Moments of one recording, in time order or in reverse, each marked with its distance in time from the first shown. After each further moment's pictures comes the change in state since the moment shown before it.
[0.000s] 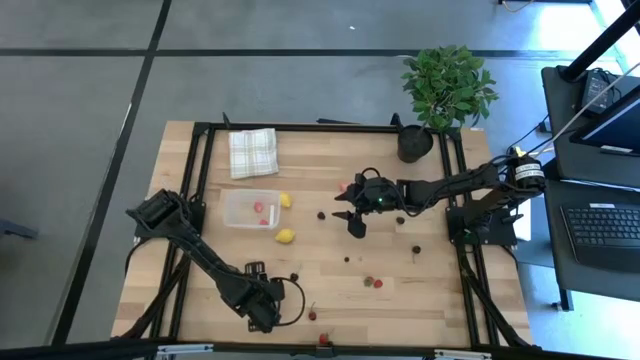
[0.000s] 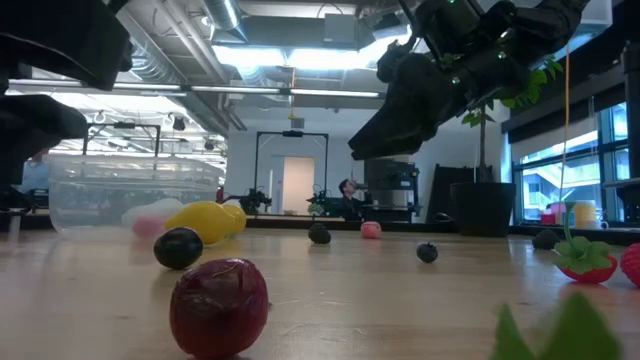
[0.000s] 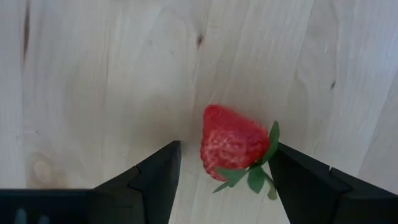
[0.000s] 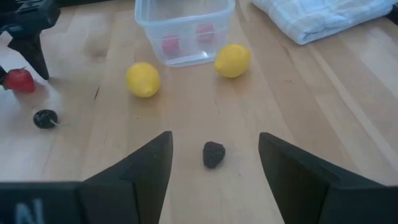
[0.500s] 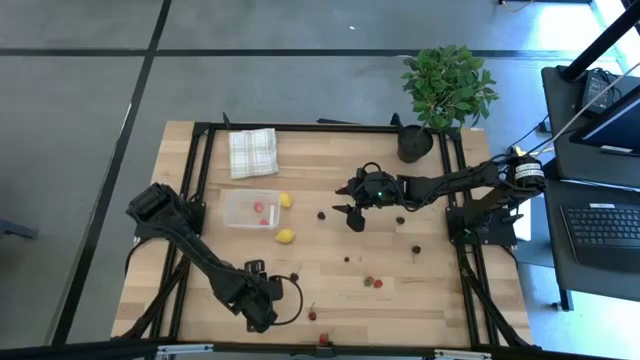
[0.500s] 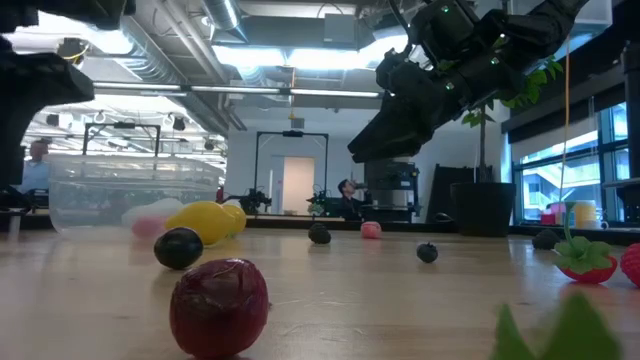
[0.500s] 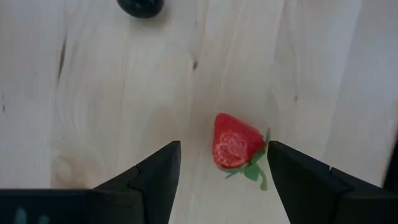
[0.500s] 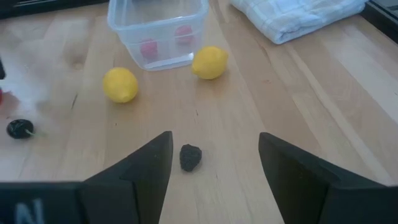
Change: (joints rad) left arm -0.008 -0.076 0.000 -0.002 -0.043 0.005; right arm -0.044 0.000 0.000 0.000 0.000 0.000
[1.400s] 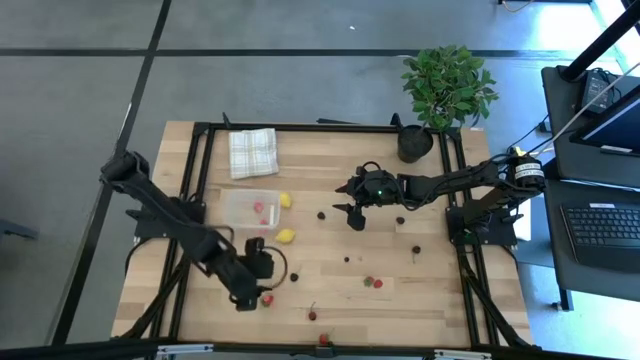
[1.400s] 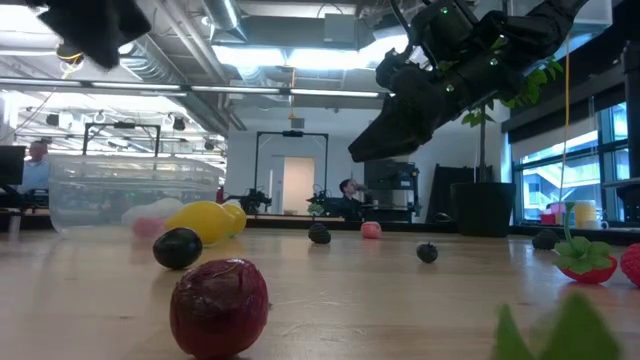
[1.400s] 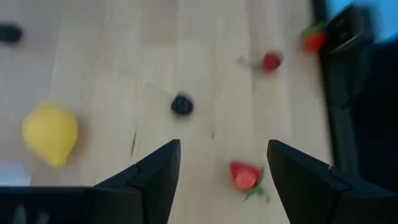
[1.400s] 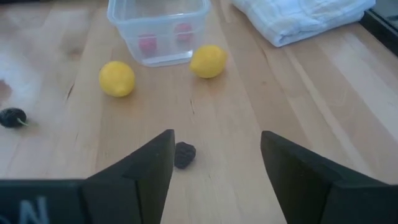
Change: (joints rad) left arm 0.058 -0.401 -0.211 0.186 -0.105 0.253; right arm -0.016 0.000 0.000 0.000 0.000 -0.052
